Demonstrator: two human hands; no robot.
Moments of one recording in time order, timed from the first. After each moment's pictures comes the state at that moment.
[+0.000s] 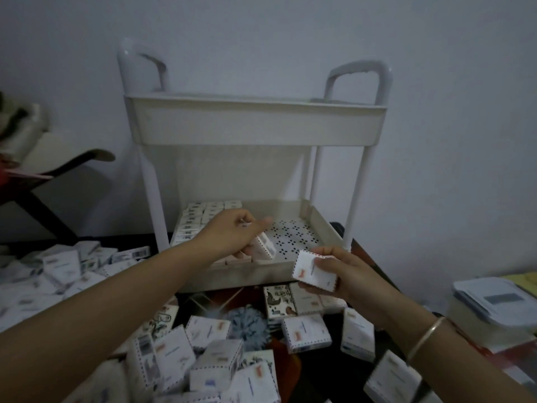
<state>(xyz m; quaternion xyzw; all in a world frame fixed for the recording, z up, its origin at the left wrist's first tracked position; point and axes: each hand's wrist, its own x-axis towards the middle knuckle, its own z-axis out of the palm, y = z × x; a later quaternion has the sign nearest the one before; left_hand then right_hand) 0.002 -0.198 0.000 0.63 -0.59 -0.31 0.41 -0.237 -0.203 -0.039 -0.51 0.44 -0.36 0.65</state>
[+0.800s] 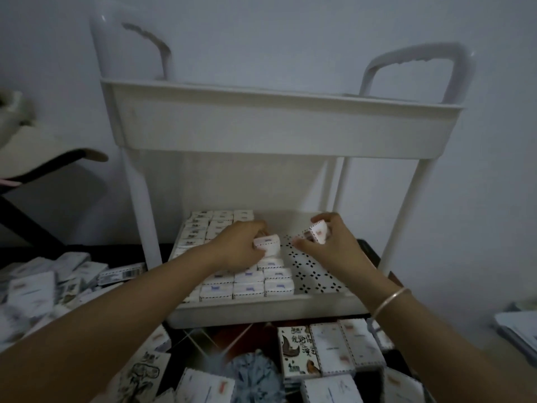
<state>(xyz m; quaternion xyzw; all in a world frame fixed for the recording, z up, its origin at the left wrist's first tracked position) 0.044 -0.294 -0.037 0.63 -0.74 -0.15 0.21 -0.168 -0.312 -0.033 -0.72 0.51 -0.36 0.30</state>
